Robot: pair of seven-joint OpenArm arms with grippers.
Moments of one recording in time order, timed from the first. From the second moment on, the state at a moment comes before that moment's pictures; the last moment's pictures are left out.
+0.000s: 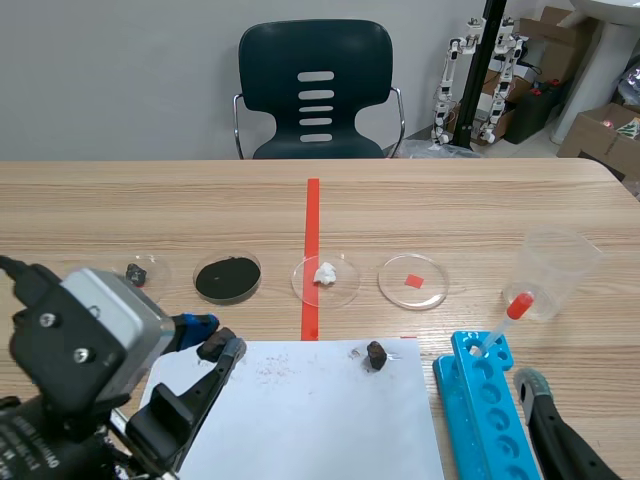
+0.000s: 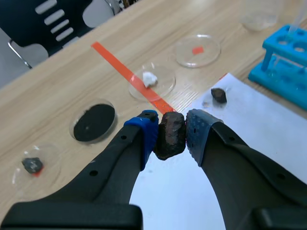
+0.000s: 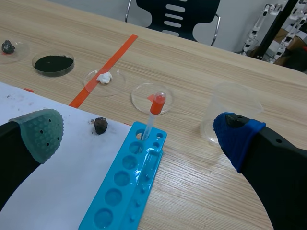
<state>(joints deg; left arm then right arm) 42.2 -19.0 11.3 113.1 12.6 -11.4 -10.5 -67.2 20.0 10.5 117.8 4.4 9.0 30.9</state>
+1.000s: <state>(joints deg) 11.1 -10.5 24.0 76.8 10.4 -11.2 -4.8 -67.2 20.0 10.5 117.8 4.4 9.0 30.9</state>
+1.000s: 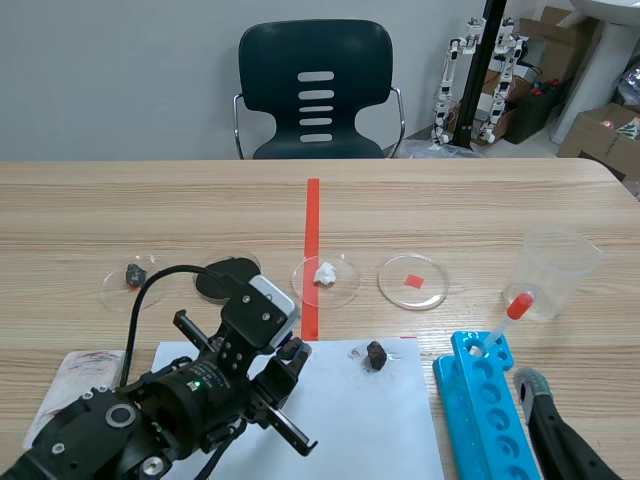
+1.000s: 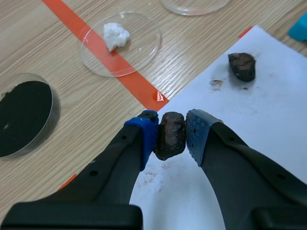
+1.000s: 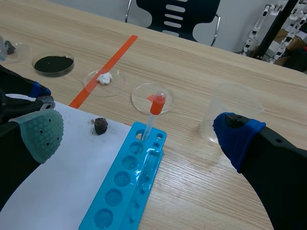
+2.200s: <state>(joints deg) 5.8 -8.2 24.0 68.3 11.1 -7.9 -1.5 -67.2 20.0 10.5 117.8 4.4 9.0 30.9</state>
